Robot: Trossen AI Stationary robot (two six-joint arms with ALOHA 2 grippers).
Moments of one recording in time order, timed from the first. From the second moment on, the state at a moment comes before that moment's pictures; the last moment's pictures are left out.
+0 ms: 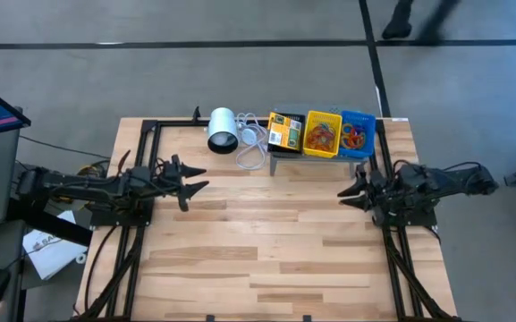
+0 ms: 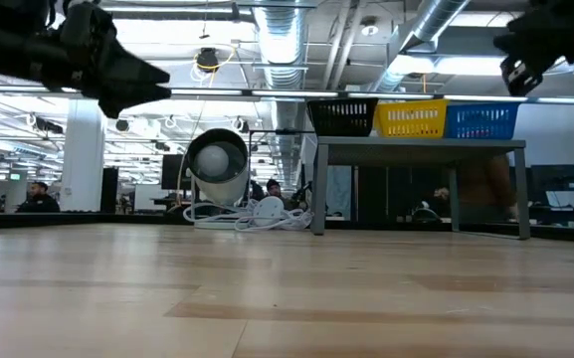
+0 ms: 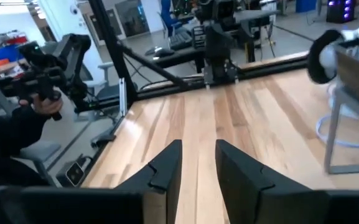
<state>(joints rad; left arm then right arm) 0.02 0.53 0.14 0.34 -0.29 -0.14 0.19 0.18 0.33 -0.28 0.05 0.25</state>
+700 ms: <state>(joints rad) 0.02 0.43 0.01 0.45 -0.26 -0.06 0.20 0.12 0.07 -0.07 -0.08 0.14</state>
